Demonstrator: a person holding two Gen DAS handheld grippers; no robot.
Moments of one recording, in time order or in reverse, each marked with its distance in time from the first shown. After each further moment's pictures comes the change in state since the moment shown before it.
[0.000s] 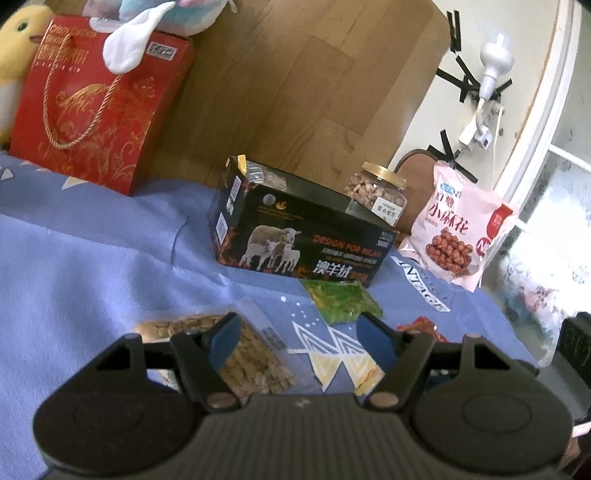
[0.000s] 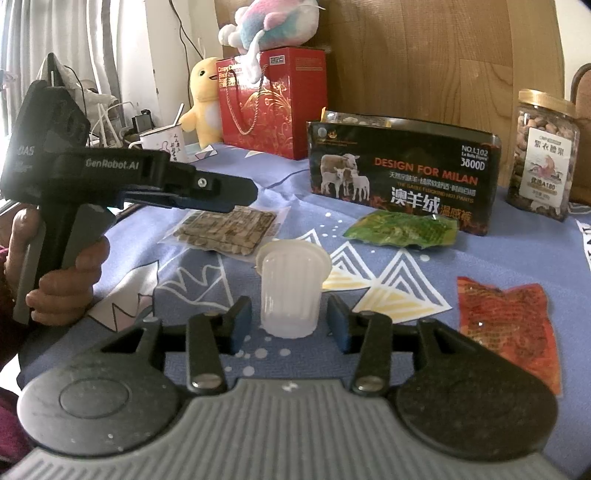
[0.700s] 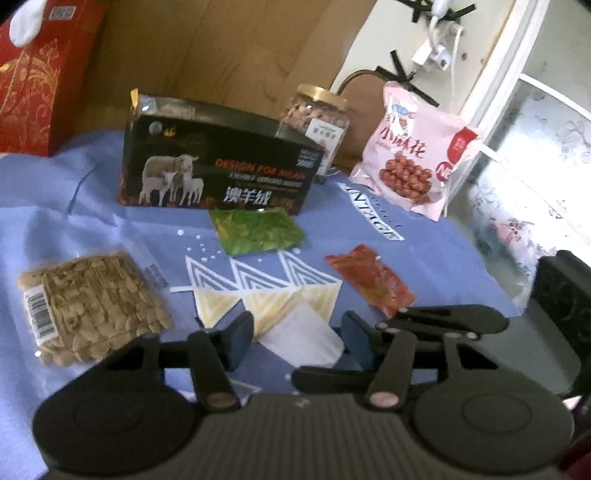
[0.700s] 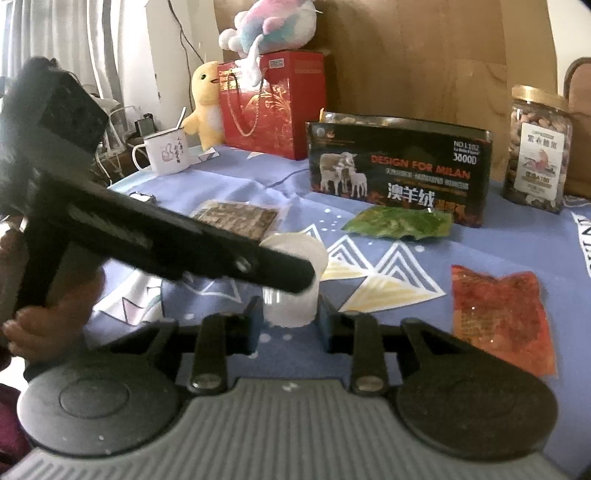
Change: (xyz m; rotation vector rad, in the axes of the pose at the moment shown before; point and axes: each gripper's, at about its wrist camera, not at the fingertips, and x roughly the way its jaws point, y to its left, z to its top) left arm 0.034 -0.065 -0.019 0.086 0.219 -0.070; right arm -0.011 -0.004 -0.006 0.022 -0.006 0.024
